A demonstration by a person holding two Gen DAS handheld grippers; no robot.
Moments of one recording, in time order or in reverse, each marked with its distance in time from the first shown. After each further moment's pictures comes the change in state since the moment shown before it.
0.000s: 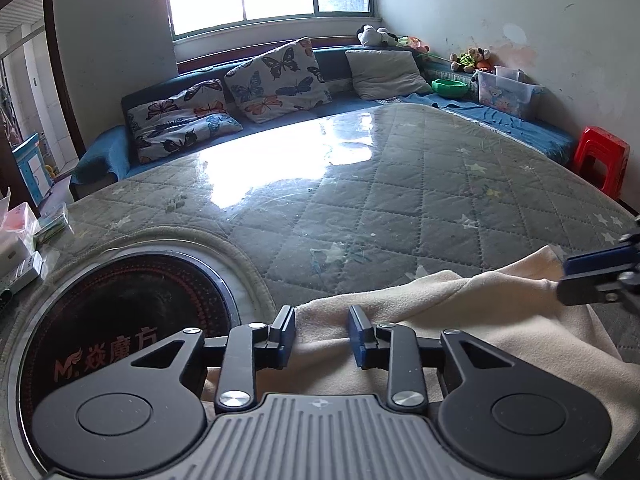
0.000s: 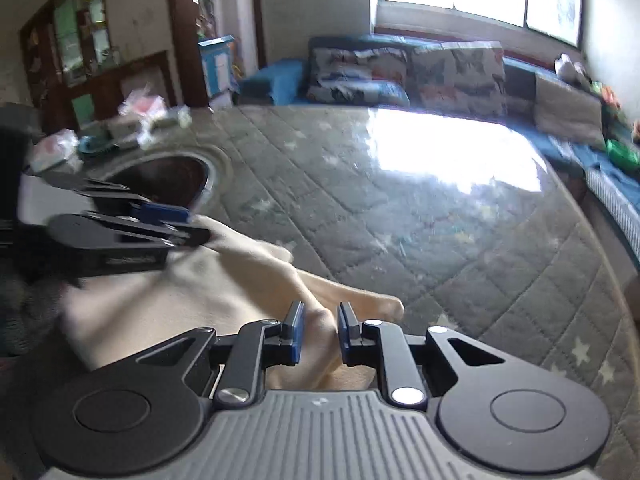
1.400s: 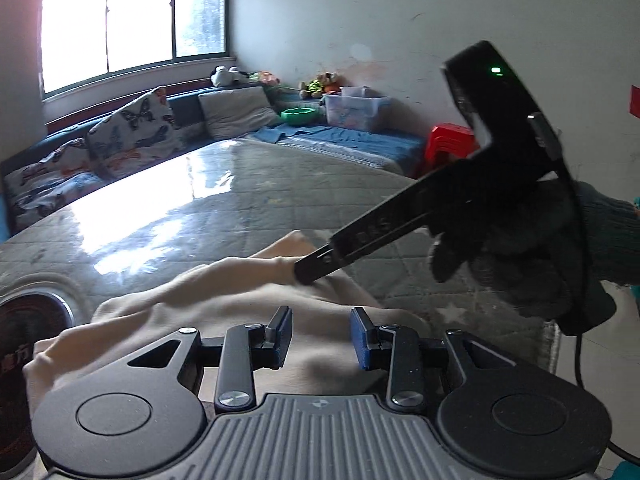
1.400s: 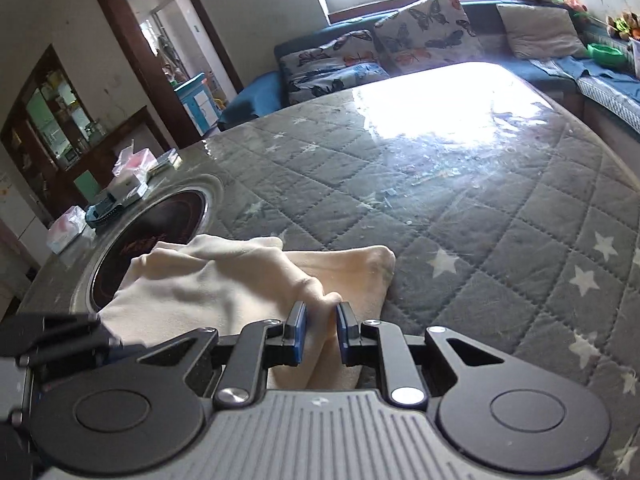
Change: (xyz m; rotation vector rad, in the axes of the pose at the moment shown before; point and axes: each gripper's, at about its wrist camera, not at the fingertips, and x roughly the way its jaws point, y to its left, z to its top) left arm -0.080 -0.091 -0.043 0.201 -0.127 -0.408; right arm 0.008 -0.044 -0.030 0.341 0.014 0.110
